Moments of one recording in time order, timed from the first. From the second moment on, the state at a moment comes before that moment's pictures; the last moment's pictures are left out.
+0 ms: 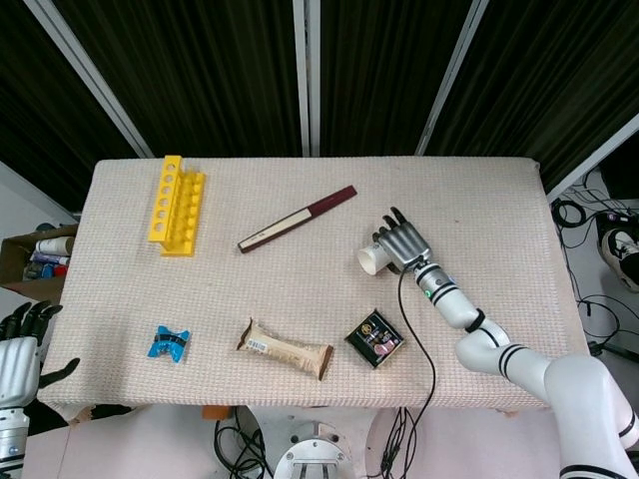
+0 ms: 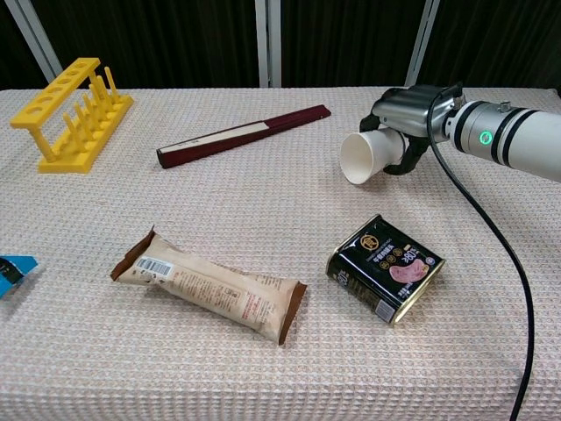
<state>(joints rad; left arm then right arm) 0.04 -1.26 -0.03 -1.49 1.43 1.56 0.06 0.90 -1.72 0.11 -0.88 -1.35 0.76 -0.19</state>
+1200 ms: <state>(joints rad) 0.03 -1.29 -0.04 -1.44 1.46 1.56 0.02 0.71 -1.63 0.06 -1.34 -1.30 1.17 -1.39</state>
